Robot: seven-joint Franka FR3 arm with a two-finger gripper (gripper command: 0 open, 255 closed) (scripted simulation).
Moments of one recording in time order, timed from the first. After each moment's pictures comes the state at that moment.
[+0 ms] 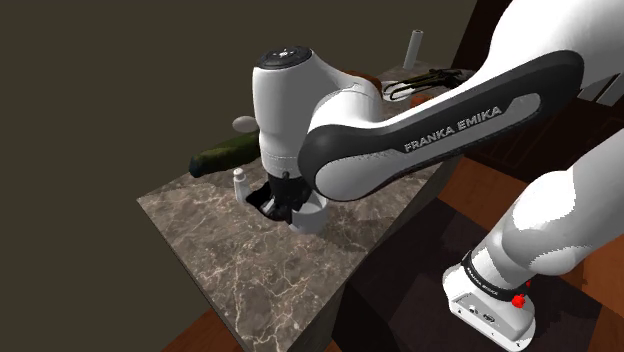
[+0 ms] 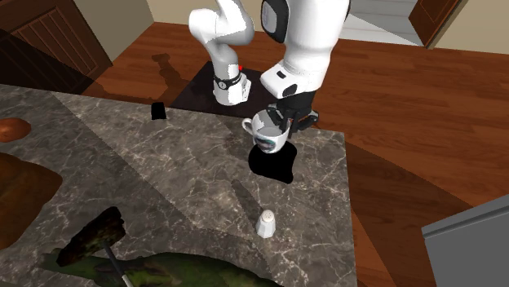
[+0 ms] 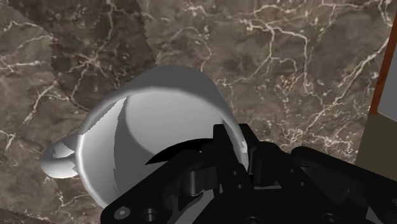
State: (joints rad) arm 0.06 -0.19 0.73 -2.27 0.07 2.15 0.64
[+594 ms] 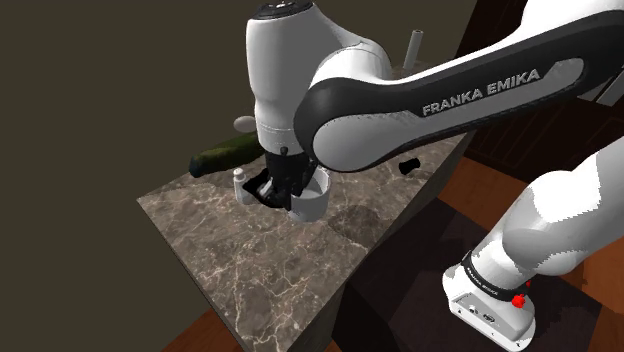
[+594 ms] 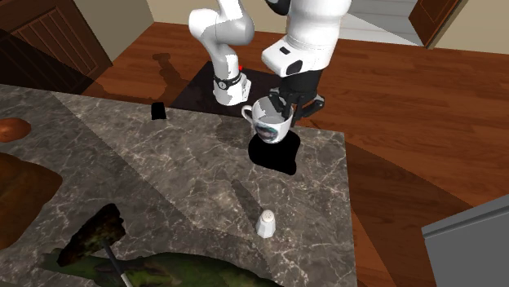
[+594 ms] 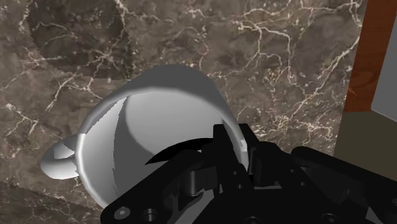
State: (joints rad) arm 0.07 -0.24 0.70 -2.19 0.10 2.02 0.61
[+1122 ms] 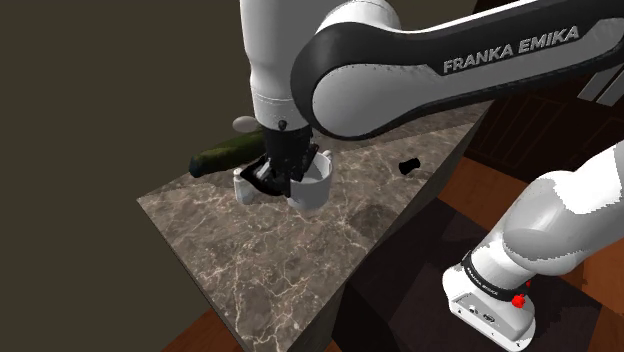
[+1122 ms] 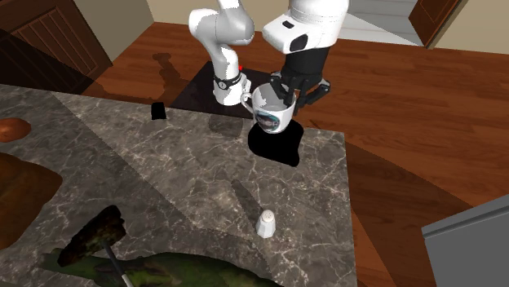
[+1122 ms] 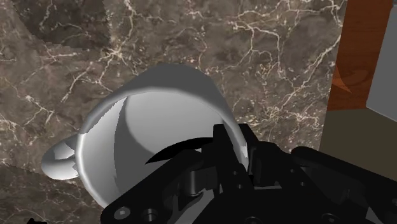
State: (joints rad) arm 0.07 -0.27 0.68 -2.10 0.11 1.91 0.60
